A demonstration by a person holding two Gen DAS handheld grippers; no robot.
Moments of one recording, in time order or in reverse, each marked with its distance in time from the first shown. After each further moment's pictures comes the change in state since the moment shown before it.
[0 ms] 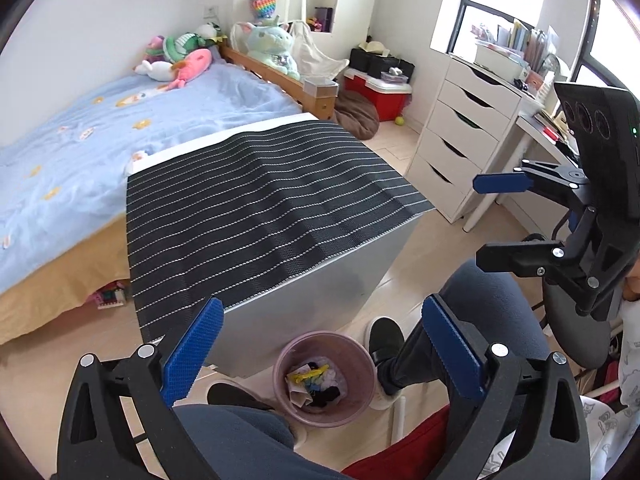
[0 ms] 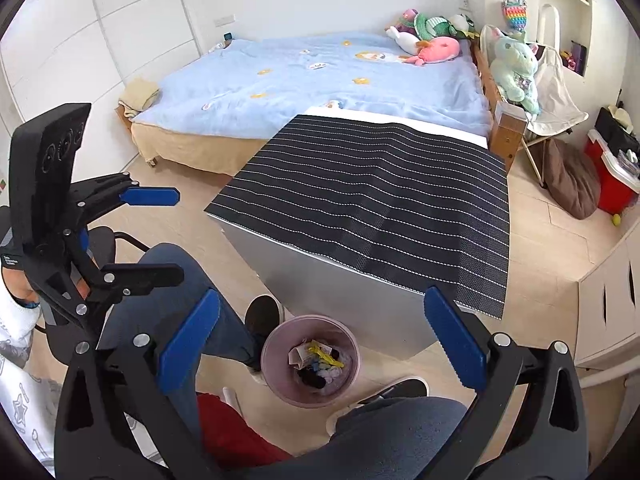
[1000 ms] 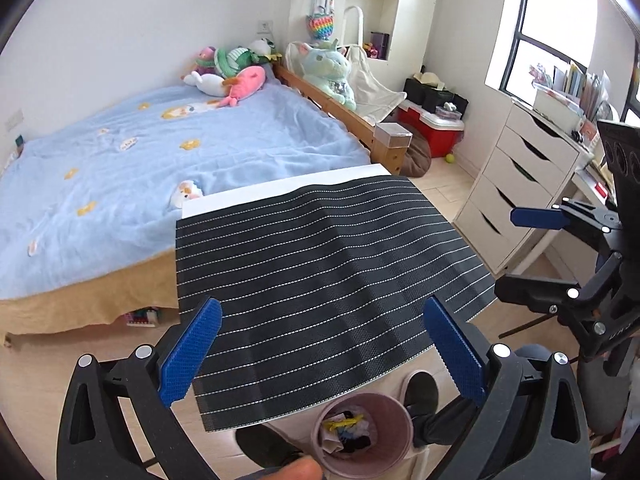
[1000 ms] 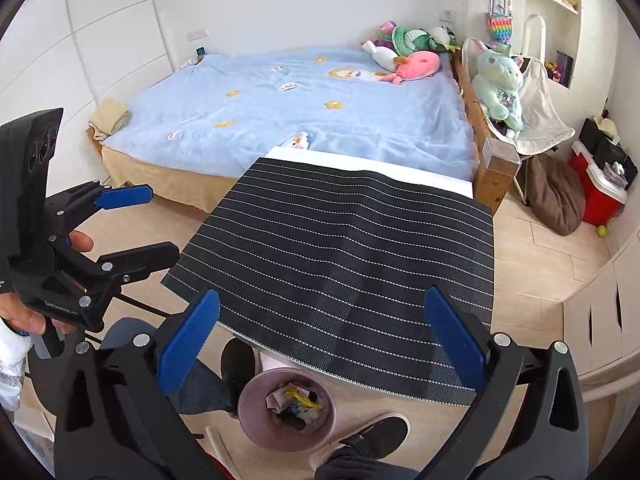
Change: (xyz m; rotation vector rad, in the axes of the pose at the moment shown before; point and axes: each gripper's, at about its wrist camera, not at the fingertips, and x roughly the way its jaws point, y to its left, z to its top) left arm 0.022 0.065 0.075 -0.108 -0.075 0.123; right arm 0.041 -0.023 0.090 0.015 -0.041 -0.068
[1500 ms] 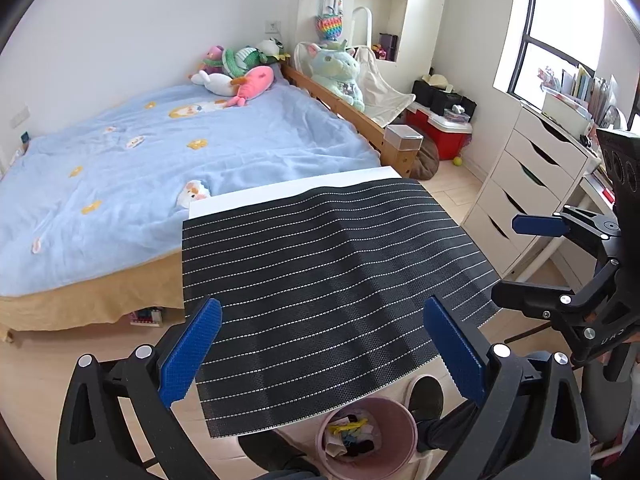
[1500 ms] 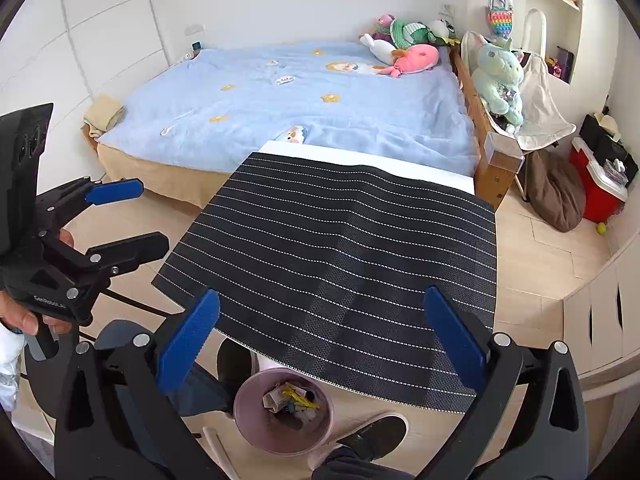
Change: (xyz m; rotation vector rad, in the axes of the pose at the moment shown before) left arm 0.005 0.003 0.003 -0.005 -0.005 0.033; right arm 0.015 -0.006 0.001 0.006 0.022 -0.012
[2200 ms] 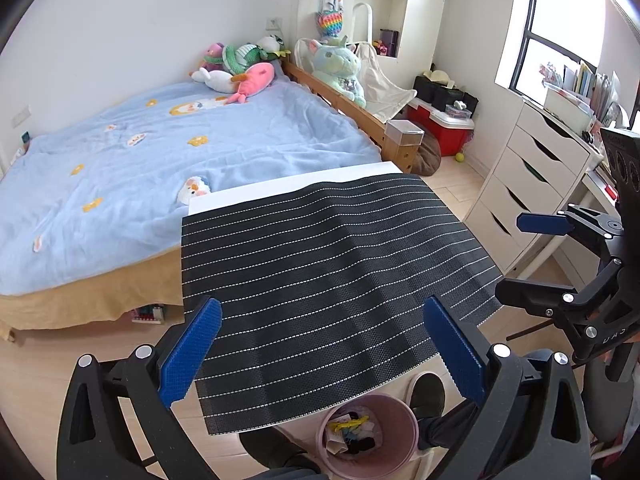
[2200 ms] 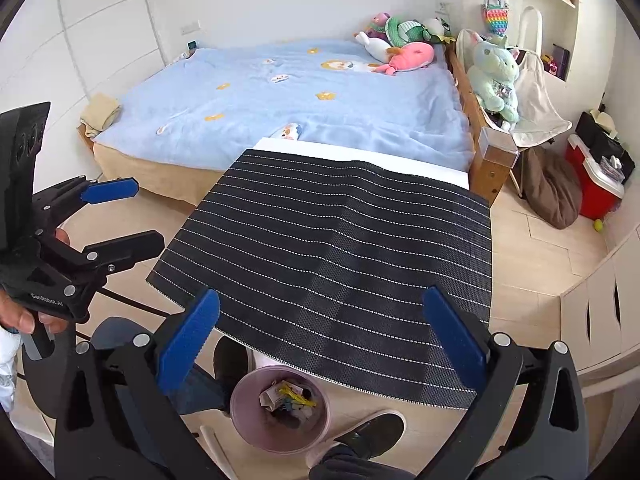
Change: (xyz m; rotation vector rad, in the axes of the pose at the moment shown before) left arm 0.003 -0.001 -0.001 0.000 0.010 0.003; right arm 0.000 -0.003 -0.004 0.005 0.003 -0.007
